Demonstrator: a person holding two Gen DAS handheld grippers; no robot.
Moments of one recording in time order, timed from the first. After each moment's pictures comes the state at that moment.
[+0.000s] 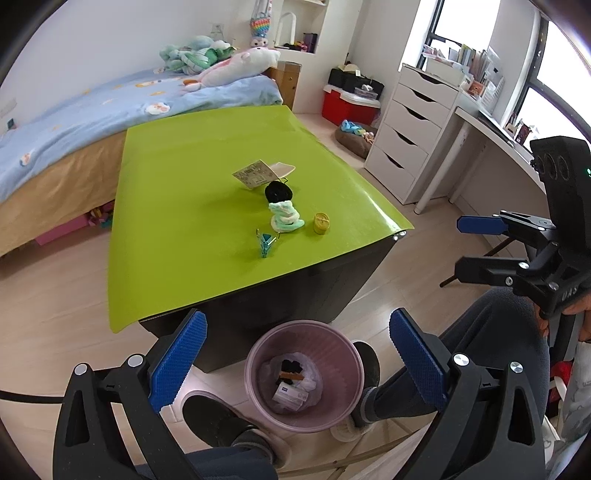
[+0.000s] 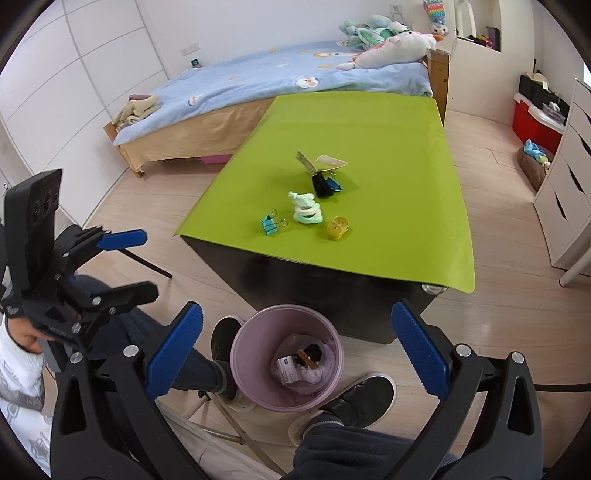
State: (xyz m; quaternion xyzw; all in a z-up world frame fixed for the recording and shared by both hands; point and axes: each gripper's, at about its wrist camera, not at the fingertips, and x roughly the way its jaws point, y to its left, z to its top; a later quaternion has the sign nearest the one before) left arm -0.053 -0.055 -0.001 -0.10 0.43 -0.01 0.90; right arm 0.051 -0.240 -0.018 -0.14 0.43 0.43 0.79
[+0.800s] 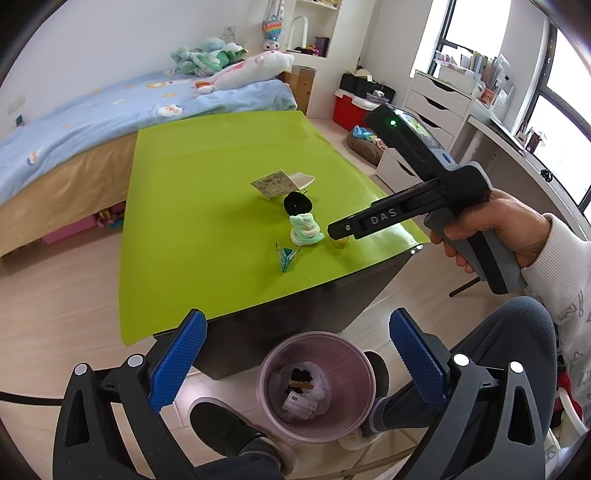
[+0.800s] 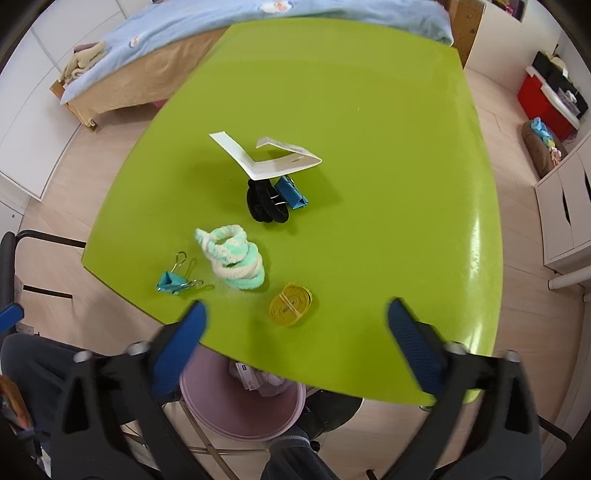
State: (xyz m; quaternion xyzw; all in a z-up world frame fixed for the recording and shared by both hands) left arm -0.045 -0.041 0.000 -0.10 0.42 0.01 0.90; right arm 0.175 -0.122 -0.088 -0.23 0.53 0.35 0.73
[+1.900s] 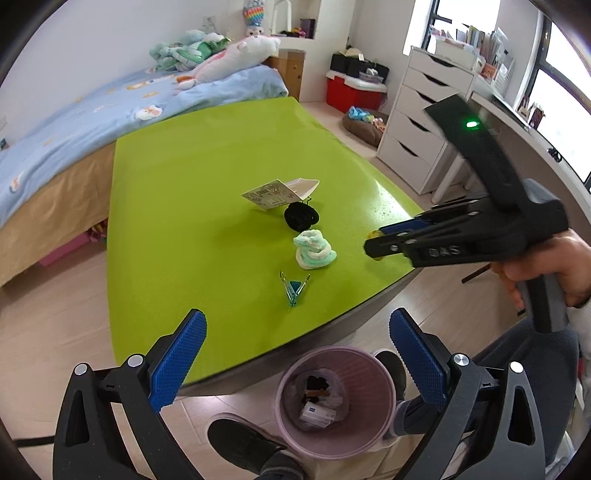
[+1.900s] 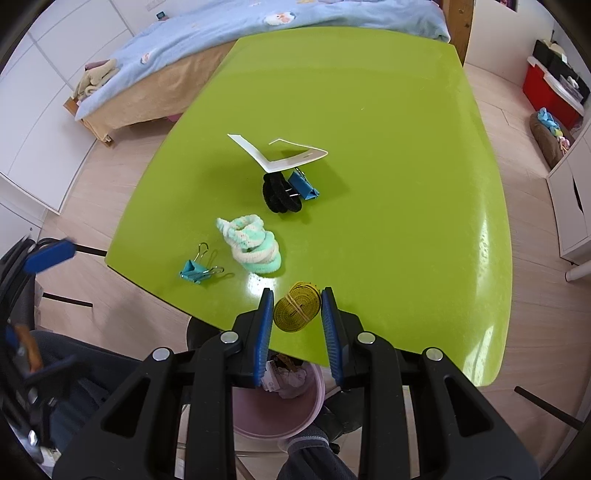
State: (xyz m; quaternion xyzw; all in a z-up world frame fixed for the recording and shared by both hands) left arm 0.026 -0.036 -0.013 -0.06 0.46 -0.01 0.88; right arm 0.170 -0.148 -0.073 -0.18 0.53 0.38 0.74
